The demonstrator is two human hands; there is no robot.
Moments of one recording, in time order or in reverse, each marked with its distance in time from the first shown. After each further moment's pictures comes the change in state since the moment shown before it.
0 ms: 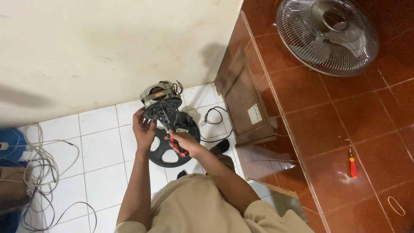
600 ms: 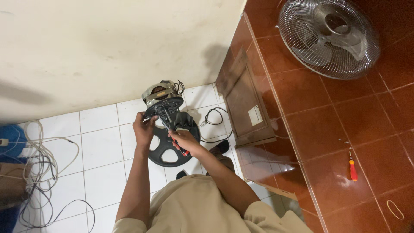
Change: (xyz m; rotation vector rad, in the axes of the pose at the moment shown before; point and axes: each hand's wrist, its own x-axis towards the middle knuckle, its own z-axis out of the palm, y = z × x) left_hand 0.005 -0.021 -0.014 0.238 0.020 -0.108; right_hand -0.005 -0.004 0.004 -0.278 0.096 -0.177
